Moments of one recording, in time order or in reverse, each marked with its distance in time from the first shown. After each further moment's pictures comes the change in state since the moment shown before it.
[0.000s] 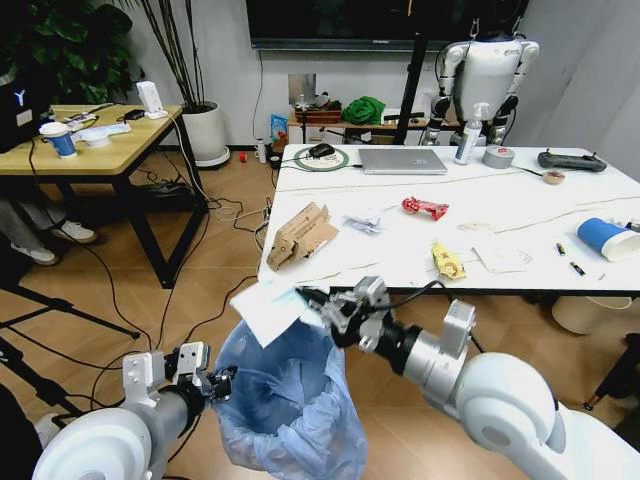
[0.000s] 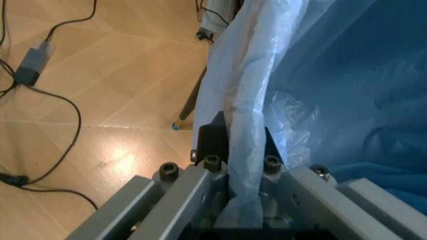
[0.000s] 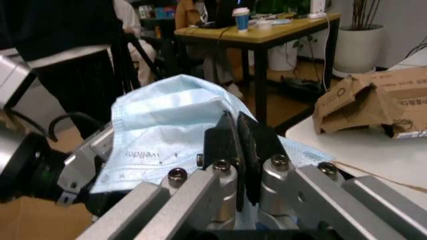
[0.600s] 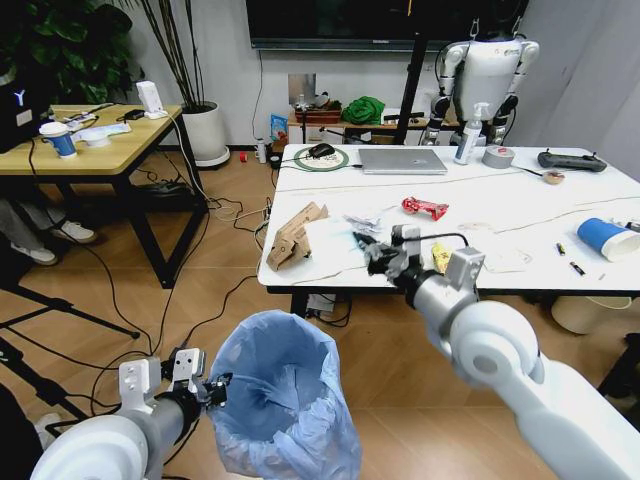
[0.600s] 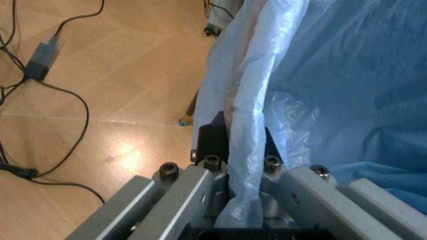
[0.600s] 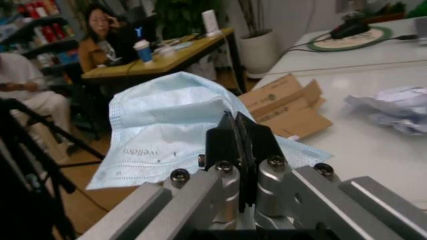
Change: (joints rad) left arm 0.040 -0.008 -0.014 0.000 0.033 0.000 0.010; right arm 0.097 0.076 0.125 -0.099 0.245 -0.019 0.299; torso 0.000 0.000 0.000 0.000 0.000
